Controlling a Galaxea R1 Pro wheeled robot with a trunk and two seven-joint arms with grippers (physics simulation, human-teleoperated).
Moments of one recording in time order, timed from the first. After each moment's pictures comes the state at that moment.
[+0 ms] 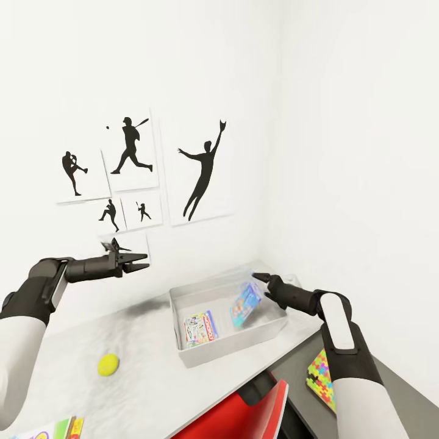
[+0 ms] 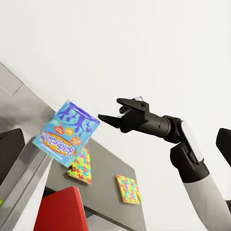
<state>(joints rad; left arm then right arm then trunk) -0.93 0.32 0.16 -0.80 0.02 0.99 -1.57 -0.61 0.09 -0.25 -1.24 -0.90 1.02 -0.08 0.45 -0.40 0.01</state>
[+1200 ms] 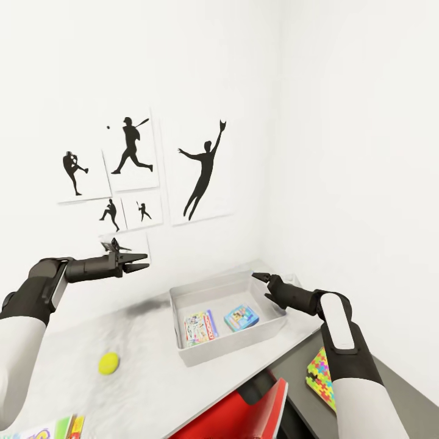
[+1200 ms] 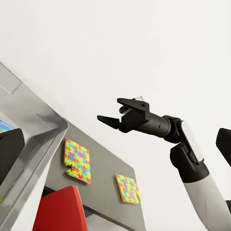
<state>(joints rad) -0.93 0.32 0.16 -0.81 0.02 0.99 -1.57 -0.61 0.09 -0.25 -1.24 -0.91 1.02 -0.07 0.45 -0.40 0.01</state>
